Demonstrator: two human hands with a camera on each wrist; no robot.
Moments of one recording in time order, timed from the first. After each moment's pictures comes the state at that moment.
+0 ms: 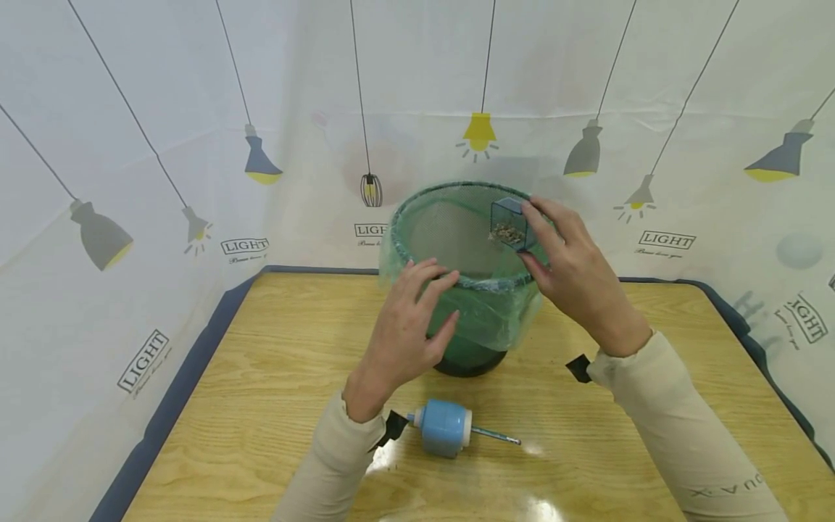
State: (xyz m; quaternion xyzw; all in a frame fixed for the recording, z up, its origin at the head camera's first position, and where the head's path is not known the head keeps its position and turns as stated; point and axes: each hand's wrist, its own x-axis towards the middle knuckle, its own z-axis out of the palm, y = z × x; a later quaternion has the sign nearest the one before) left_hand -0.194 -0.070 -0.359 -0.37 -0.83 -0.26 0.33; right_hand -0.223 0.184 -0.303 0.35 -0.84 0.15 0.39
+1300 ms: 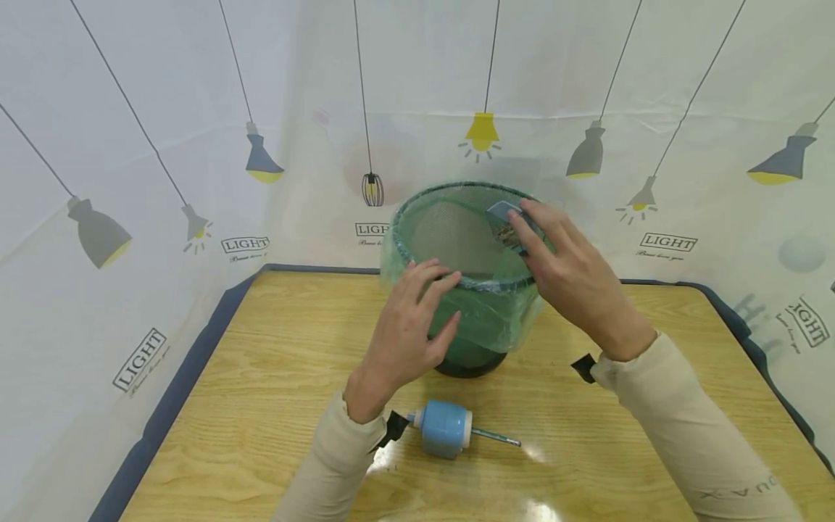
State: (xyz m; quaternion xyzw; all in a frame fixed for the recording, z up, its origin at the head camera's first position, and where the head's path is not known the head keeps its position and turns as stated) left_hand -0.195 -0.070 -0.359 -0.37 -0.82 -0.26 0.33; right_hand -0.221 0.179 -0.297 0.40 -0.81 0.03 0.42
